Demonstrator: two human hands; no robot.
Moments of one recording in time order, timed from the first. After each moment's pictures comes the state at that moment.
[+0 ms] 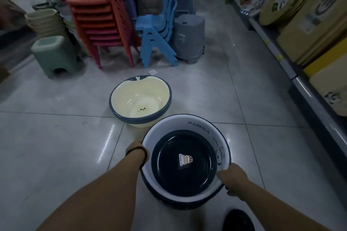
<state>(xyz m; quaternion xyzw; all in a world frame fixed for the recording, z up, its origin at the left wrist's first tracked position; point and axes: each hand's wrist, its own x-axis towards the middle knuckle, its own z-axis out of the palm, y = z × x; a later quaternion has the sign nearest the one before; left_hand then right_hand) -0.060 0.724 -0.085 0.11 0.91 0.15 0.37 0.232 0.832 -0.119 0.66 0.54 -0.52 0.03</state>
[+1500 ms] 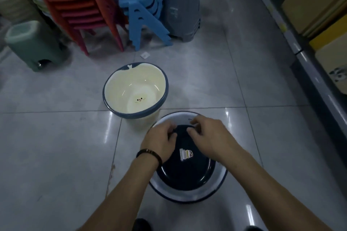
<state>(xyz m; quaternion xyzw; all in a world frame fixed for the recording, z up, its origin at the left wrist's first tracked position) -0.027 0.767 -0.007 0.44 0.83 0.18 0.27 0.130 0.859 0.029 0.46 0.83 -0.32 -0.01</state>
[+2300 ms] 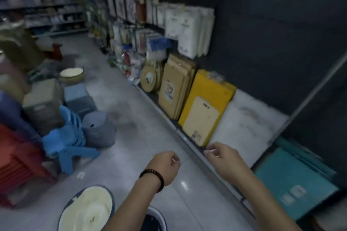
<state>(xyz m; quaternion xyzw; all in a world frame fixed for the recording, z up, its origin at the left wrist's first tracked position) 0.164 0.853 0.651 0.69 0.61 0.12 0.38 0.385 0.815 0.700 0.73 0.57 -0.32 -0.21</state>
